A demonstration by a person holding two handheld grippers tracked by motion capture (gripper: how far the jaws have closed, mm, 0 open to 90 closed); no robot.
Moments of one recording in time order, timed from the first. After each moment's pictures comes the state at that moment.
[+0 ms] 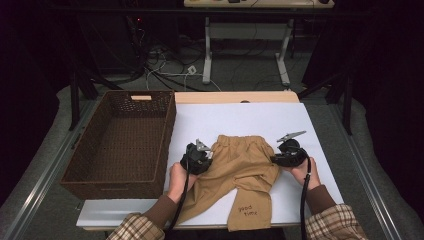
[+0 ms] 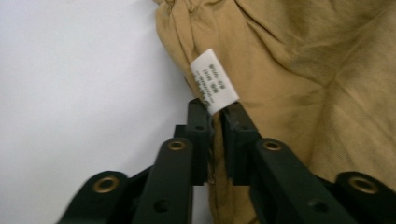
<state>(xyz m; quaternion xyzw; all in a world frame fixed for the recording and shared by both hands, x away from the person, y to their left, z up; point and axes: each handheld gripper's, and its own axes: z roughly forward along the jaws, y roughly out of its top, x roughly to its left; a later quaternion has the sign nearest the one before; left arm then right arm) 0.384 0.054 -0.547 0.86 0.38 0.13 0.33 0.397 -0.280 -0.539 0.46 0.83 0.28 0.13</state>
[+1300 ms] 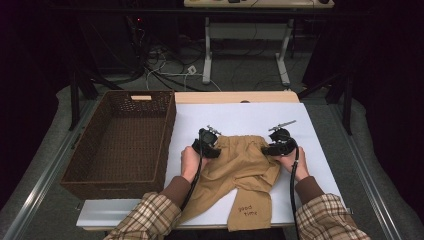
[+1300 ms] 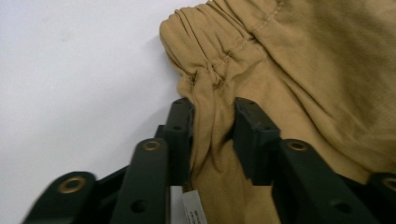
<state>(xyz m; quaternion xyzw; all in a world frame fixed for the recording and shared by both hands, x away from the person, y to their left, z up) 0.439 0.019 -0.545 0.87 0.40 0.11 0.28 0.439 -0.261 -0.544 0.49 0.82 0.28 0.12</state>
